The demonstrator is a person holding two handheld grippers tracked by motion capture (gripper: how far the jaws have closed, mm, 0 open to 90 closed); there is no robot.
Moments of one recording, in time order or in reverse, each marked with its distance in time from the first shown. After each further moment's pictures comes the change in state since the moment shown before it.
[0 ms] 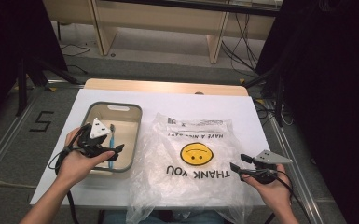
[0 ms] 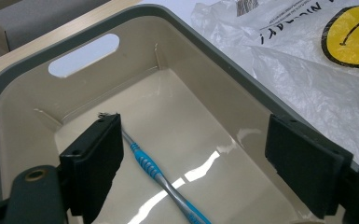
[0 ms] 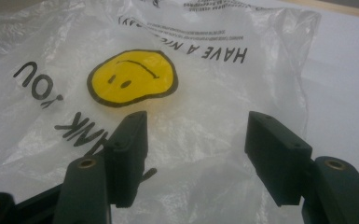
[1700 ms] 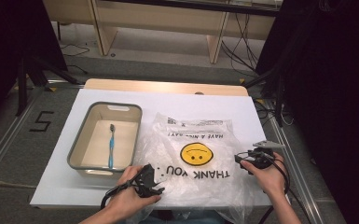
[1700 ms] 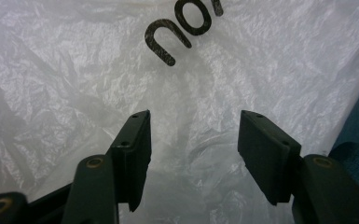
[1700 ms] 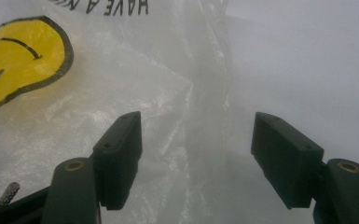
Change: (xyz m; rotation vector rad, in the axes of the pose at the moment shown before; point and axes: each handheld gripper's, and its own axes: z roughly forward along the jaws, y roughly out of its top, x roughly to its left) left arm -0.156 -0.020 0.049 0.230 -0.226 0.279; right arm -0.036 0.005 0.035 0.217 -0.178 0.180
